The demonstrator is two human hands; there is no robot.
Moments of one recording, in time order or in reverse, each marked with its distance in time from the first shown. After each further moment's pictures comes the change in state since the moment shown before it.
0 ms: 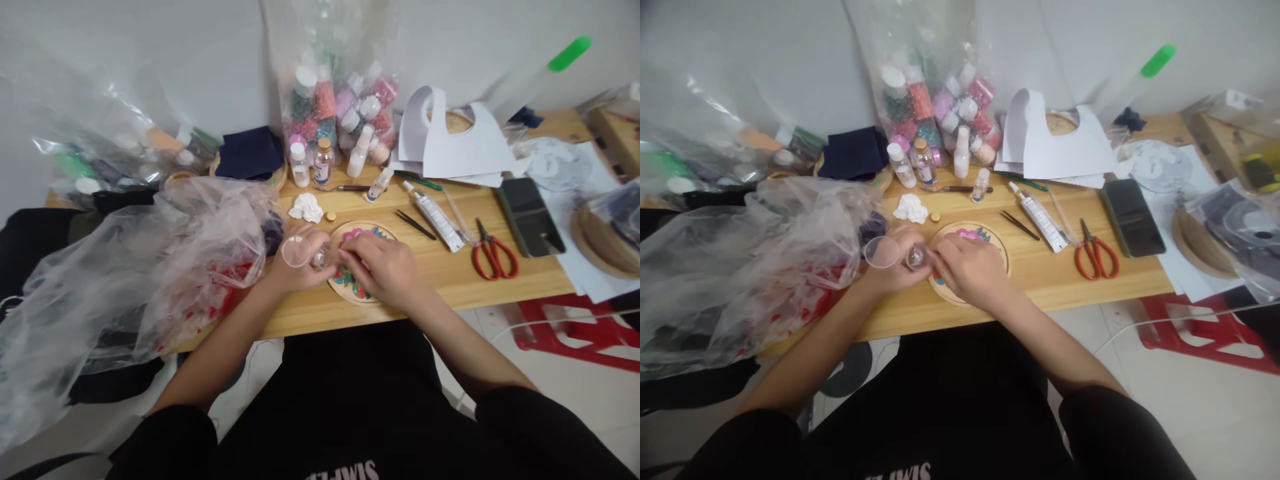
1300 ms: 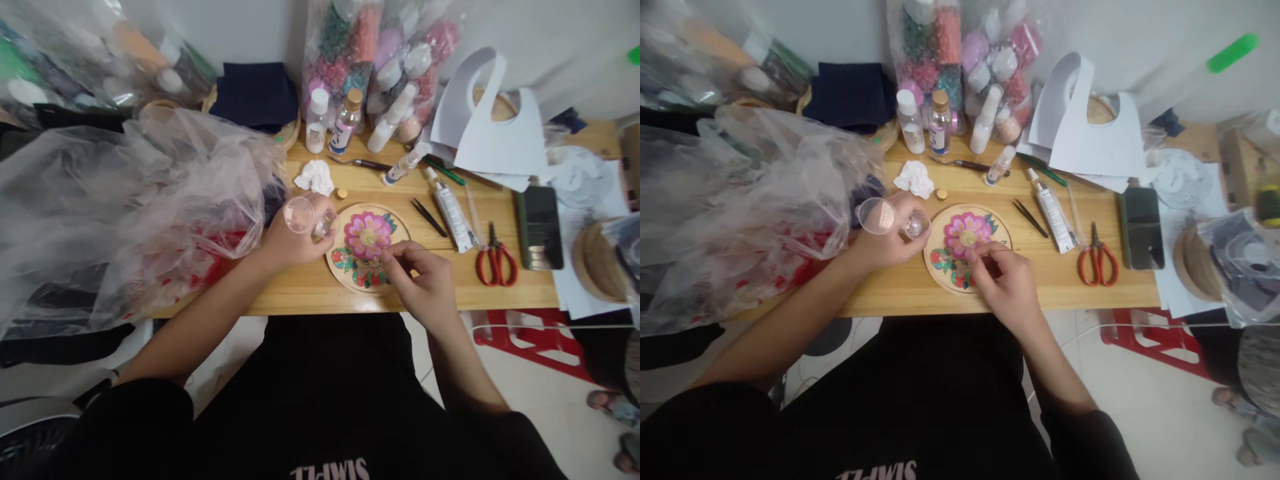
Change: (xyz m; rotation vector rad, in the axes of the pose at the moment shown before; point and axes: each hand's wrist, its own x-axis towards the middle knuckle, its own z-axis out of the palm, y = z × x) left_hand -0.002 -0.005 0.001 0.001 -0.024 -0.124; right_hand -0.035 -0.002 -0.013 0.486 0.037 0.588
